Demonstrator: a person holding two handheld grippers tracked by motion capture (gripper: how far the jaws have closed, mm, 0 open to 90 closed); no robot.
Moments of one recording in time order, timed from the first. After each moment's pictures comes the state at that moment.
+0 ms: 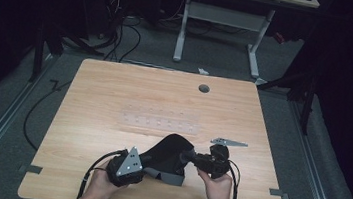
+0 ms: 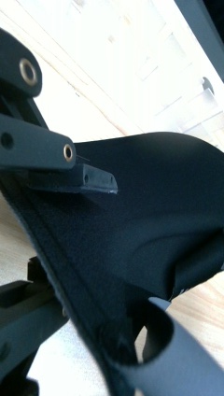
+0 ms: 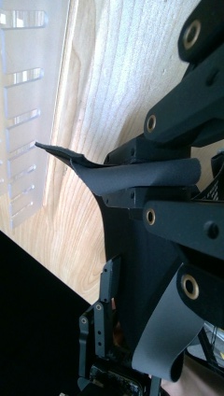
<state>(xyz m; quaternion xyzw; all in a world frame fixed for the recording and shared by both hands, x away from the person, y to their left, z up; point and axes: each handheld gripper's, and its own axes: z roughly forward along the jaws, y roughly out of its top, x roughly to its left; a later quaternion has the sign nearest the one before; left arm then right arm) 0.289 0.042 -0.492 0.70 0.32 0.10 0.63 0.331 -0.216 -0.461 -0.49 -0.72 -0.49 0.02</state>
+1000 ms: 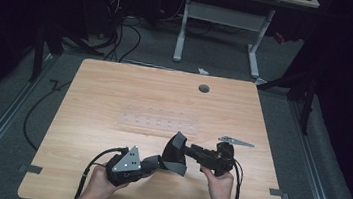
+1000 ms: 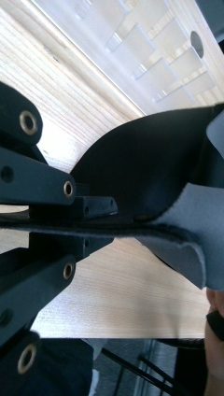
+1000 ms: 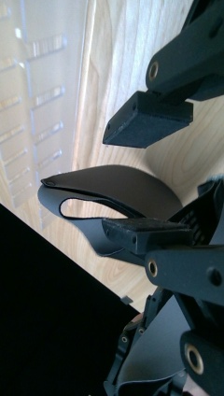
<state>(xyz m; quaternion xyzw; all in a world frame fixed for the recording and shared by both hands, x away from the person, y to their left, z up) 0.286 0.047 -0.474 0.70 0.31 0.02 0.64 0.339 -0.232 -0.468 -0.50 -0.68 -0.53 0.03</state>
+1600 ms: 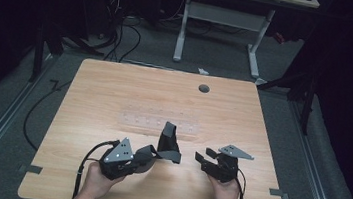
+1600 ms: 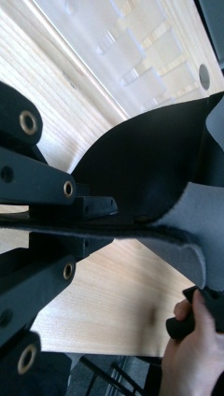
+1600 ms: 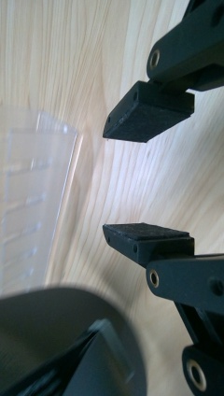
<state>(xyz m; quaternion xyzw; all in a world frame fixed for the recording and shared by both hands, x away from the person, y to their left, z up) 0.299 0.062 -0.466 0.67 0.35 0.03 0.66 0.327 -0.247 -0.500 -0.50 -0.73 -0.44 -0.17</state>
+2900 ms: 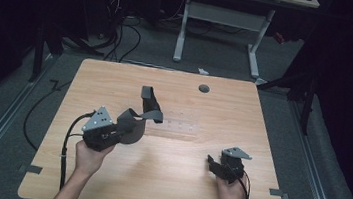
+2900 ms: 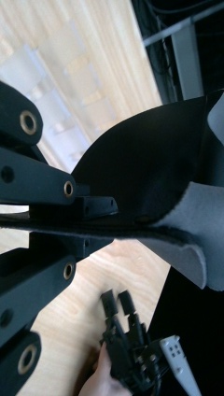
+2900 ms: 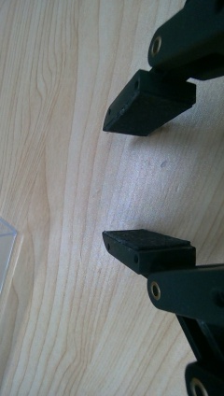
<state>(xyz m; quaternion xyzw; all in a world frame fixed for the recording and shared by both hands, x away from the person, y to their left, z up) 0.356 0.102 -0.421 0.56 0.42 0.08 0.71 0.340 -0.272 -0.531 -0.54 -0.74 -0.32 -0.24</state>
